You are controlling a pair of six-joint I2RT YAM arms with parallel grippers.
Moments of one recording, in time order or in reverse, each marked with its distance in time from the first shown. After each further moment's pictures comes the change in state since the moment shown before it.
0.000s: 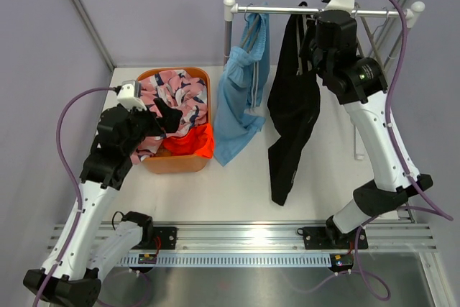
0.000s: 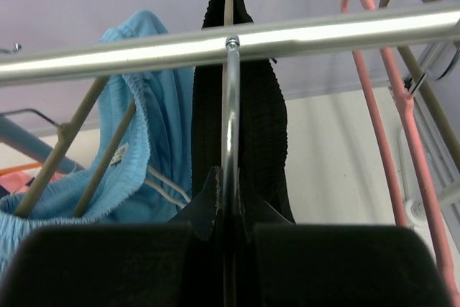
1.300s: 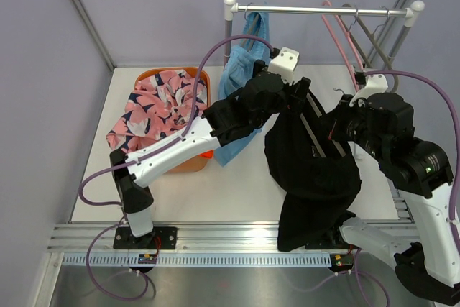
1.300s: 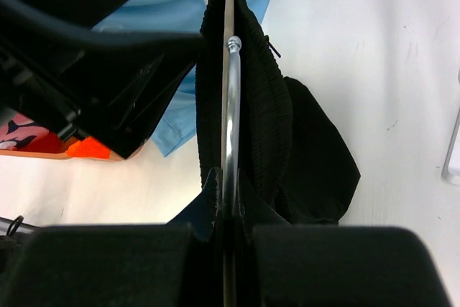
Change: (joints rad) left arm -0.835 0.972 0.975 0.020 -0.555 0.191; right arm 0.001 -0.658 -0.588 -0.272 -0.364 0.127
